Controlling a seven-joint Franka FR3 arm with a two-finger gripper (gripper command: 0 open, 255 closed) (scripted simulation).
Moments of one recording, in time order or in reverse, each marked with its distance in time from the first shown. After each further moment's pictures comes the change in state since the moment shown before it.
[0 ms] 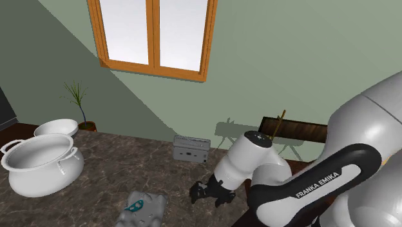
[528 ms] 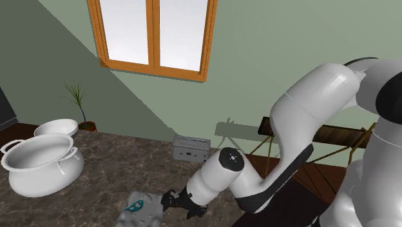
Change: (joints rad) arm 0.274 0.388 -0.403 0.283 -1.226 0.160 1.161
